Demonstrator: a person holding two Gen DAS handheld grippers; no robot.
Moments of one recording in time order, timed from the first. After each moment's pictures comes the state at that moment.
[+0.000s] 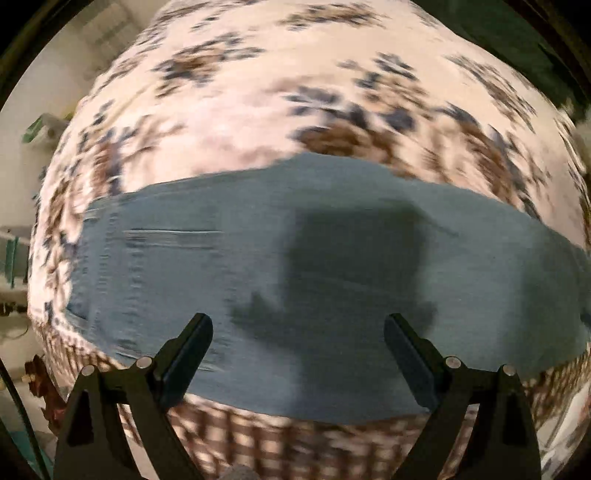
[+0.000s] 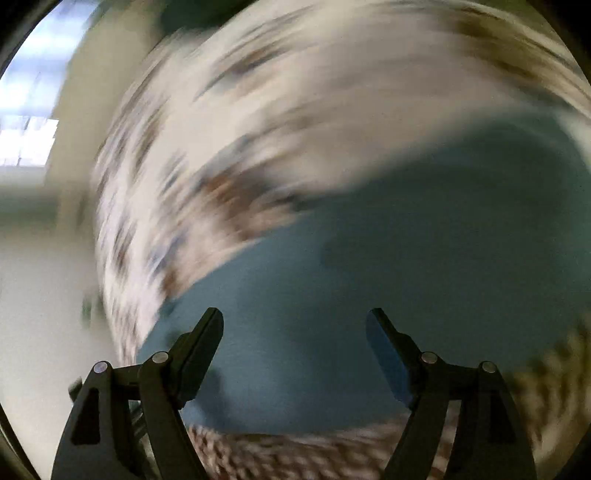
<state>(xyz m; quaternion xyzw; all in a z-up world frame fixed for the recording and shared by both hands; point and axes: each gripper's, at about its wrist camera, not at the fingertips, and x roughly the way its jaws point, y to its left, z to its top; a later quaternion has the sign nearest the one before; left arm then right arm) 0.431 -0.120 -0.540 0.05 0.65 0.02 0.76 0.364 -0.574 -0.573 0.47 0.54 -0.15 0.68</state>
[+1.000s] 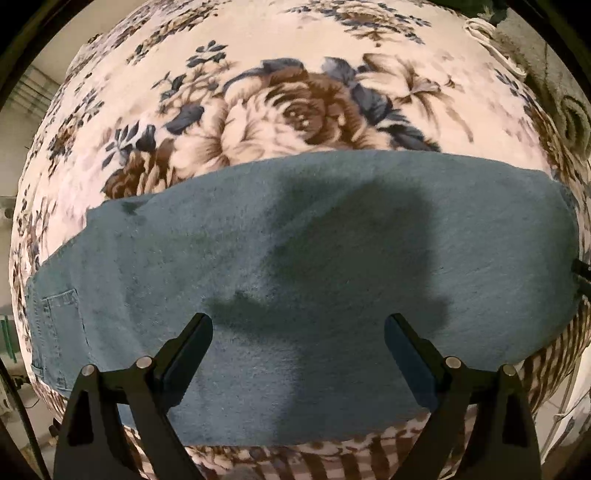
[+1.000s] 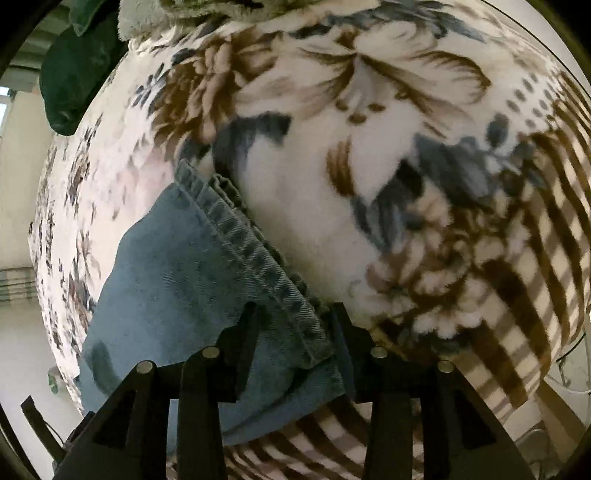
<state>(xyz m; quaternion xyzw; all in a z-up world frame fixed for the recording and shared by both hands) 0.424 -0.293 -0.585 0.14 0.66 -0.08 0.74 0.326 -0.688 -0.654 0.41 0.57 -0.21 0.68</state>
